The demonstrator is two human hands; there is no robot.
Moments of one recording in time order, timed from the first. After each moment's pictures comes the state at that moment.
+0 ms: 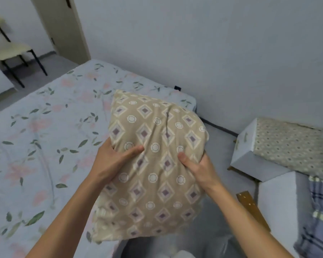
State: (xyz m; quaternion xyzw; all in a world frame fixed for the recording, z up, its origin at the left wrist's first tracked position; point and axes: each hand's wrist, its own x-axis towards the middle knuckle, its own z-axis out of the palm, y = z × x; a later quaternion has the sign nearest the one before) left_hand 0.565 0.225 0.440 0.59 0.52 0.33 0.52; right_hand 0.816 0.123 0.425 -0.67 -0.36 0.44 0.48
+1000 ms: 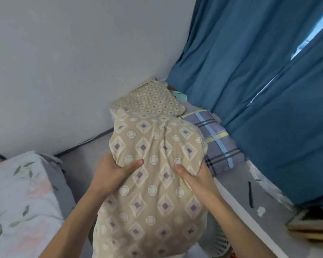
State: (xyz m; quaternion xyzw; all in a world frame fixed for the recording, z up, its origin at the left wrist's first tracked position) left_hand 1.136 0.265 0.415 0.79 0.15 -0.05 0.59; right_hand 1.146 -0.010 0.393 -0.80 0.10 0.10 0.58
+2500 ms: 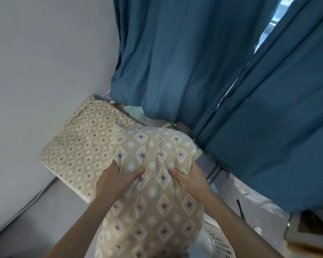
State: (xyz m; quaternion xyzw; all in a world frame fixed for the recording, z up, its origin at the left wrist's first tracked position) left_hand 1.564 0.086 0.342 0.90 0.10 -0.21 0.37; right_hand 1.498 -0.172 0.312 -0.80 0.26 0.09 0.53
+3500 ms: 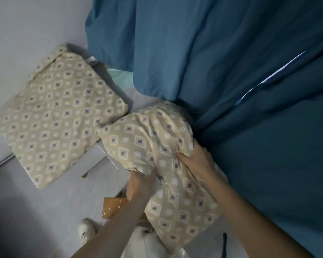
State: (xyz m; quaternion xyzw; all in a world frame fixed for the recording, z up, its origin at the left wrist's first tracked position) left_hand 1.643 -0.221 0.087 0.78 0.39 -0.29 0.40; right_hand 1.707 -0.434 0.079 -0.90 0.16 0.25 0.33
